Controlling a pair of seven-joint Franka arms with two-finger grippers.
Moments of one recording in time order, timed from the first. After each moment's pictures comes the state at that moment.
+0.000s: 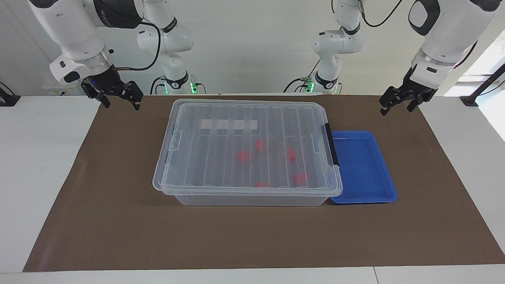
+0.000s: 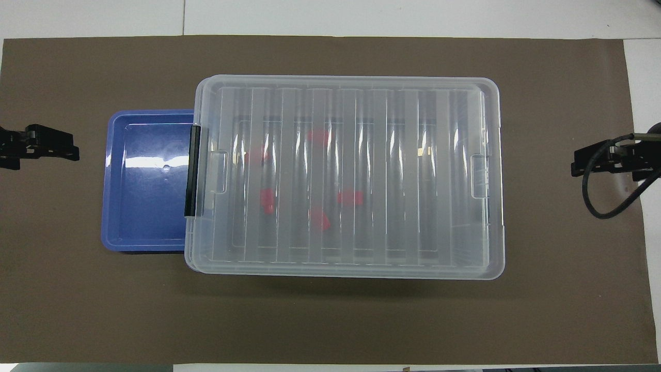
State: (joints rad) left arm 0.00 -0.03 -0.05 -1.64 -0.01 1.62 -0.12; right arm 0.09 -0.05 -0.11 -1.66 -0.02 1.54 0.09
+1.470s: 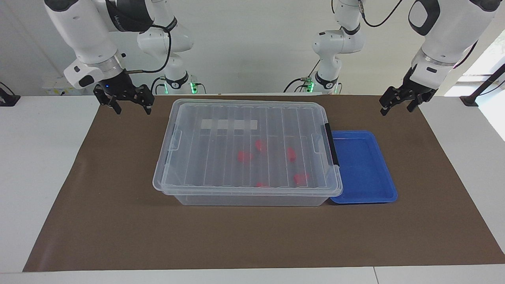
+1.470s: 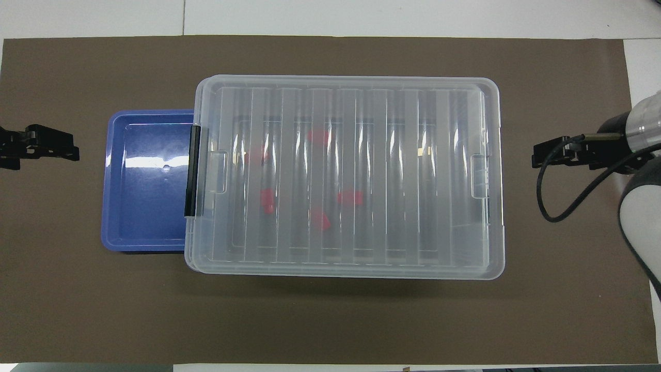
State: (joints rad) left arm 0.00 -0.03 -0.05 -1.64 -0.01 1.62 -0.12; right arm 0.14 -0.05 -0.05 -1.79 0.03 1.76 0.17
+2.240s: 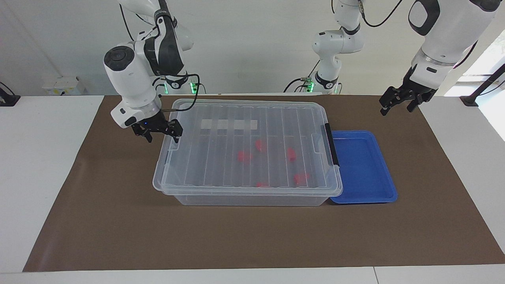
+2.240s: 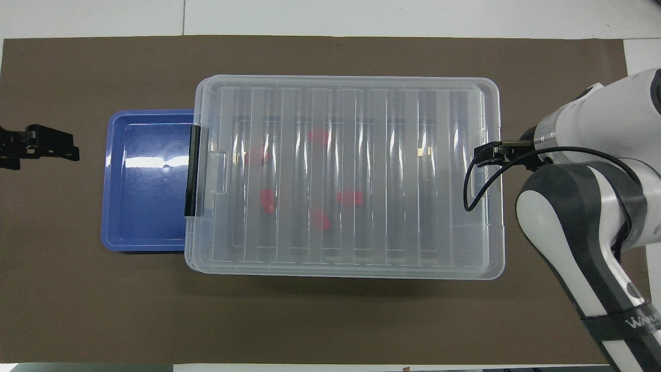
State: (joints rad) left arm 0.00 -0.03 -0.05 -1.64 -0.01 1.62 -0.12; right arm 0.14 0.02 -0.02 -1.94 0.03 1.95 0.19
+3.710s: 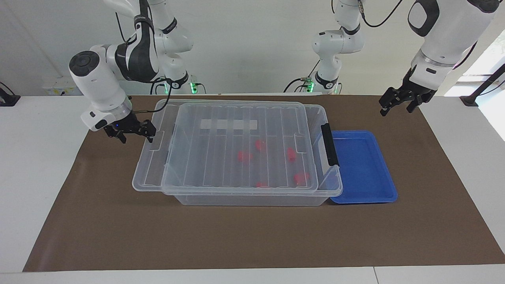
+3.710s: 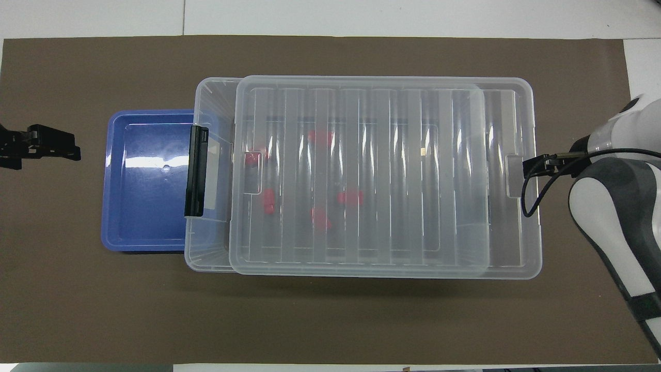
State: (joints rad) left arm 0.00 -0.03 -0.05 -1.66 -0.01 1.64 -0.12; right arm 0.03 0.01 -0.11 -1.98 0.00 1.95 -0.08
